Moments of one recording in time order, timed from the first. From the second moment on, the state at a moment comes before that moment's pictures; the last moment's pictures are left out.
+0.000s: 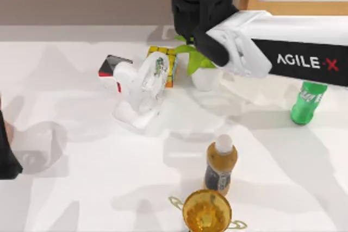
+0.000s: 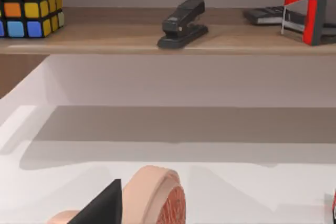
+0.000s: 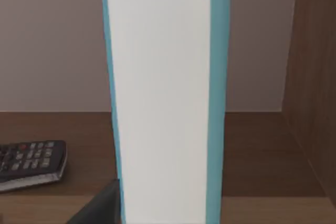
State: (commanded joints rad) left arm 0.00 0.00 0.00 0.00 0.00 0.00; right arm 0.70 2.12 1.55 0.53 0.71 0.05
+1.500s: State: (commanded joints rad) left arm 0.00 0.00 0.00 0.00 0.00 0.00; right arm 0.69 2.41 1.88 0.53 0.73 -0.01
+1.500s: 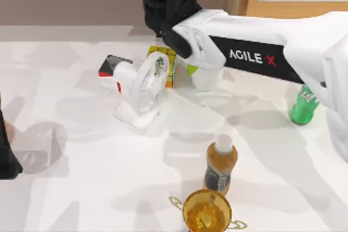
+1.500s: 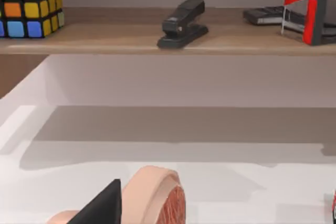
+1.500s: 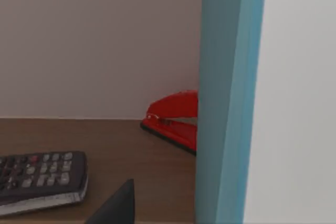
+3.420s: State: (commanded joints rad) left arm 0.00 0.00 0.00 0.00 0.00 0.00; right arm 0.70 2.35 1.88 0.48 0.70 0.02
